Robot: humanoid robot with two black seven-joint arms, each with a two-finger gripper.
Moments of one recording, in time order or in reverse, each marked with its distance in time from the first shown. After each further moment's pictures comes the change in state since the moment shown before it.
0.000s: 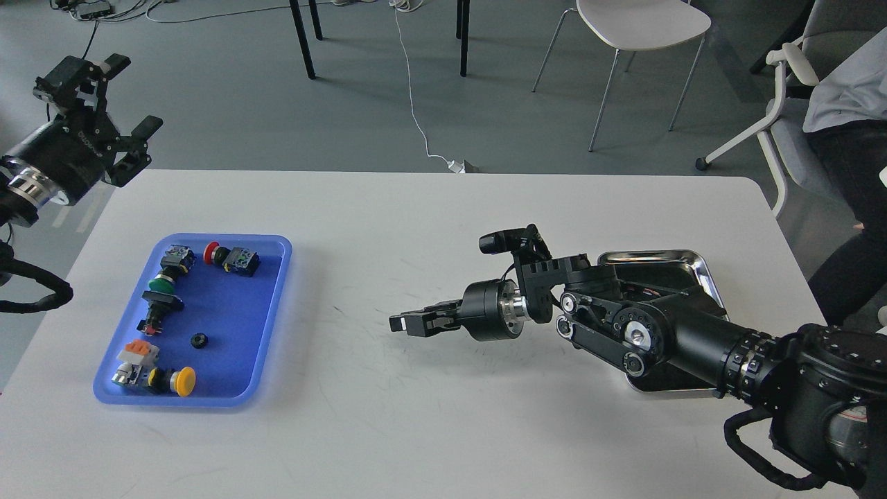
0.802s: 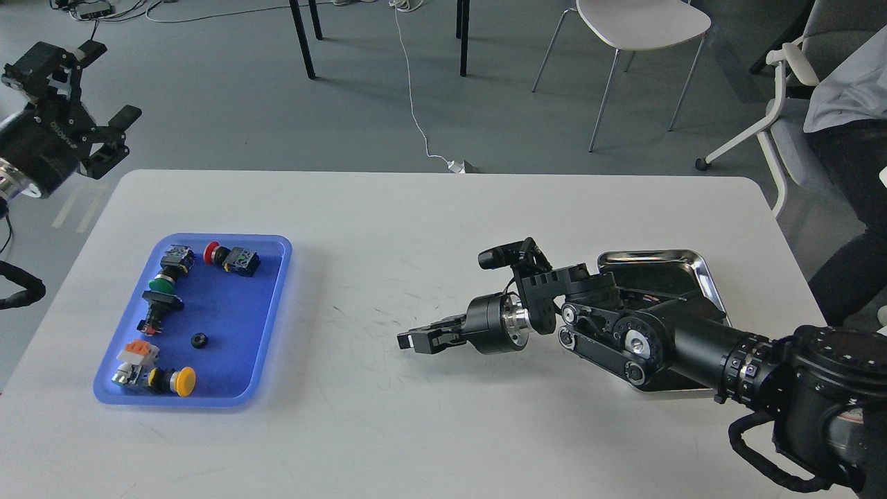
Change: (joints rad) left arm -0.001 0.053 0.001 -0.036 -0.001 0.002 0.000; right arm -0.002 0.000 -0.049 -0.015 -0.002 -0.007 0.000
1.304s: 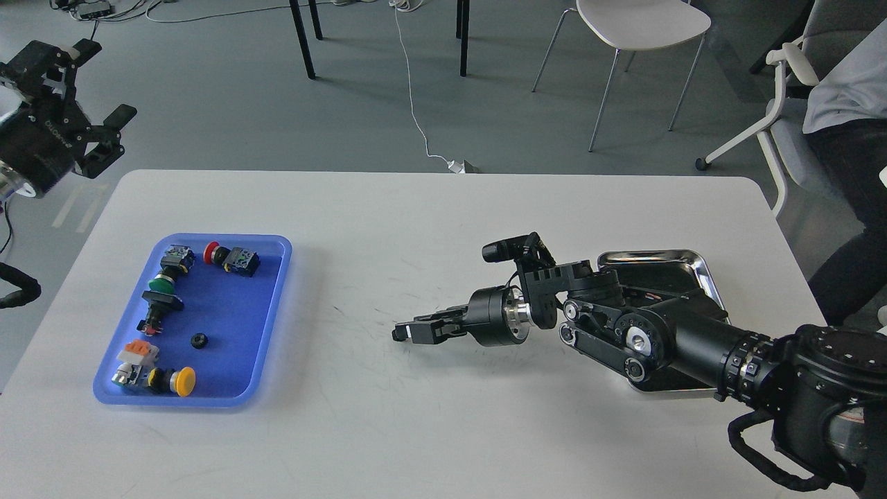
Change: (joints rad) left arm 0.000 0.007 0.003 0.000 0.001 0.000 0.000; right arm 0.001 0.000 0.027 -0.018 0.021 -0.059 0.000
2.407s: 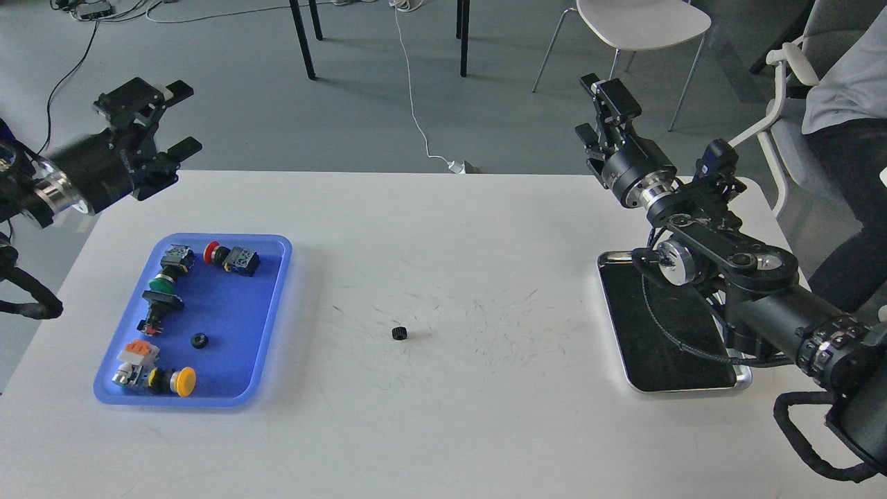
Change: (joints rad) left arm -0.049 0.012 0.119 -0.202 0.307 0.034 0.000; right arm -0.048 -0.206 0.360 -0.117 1.012 -0.323 0.000
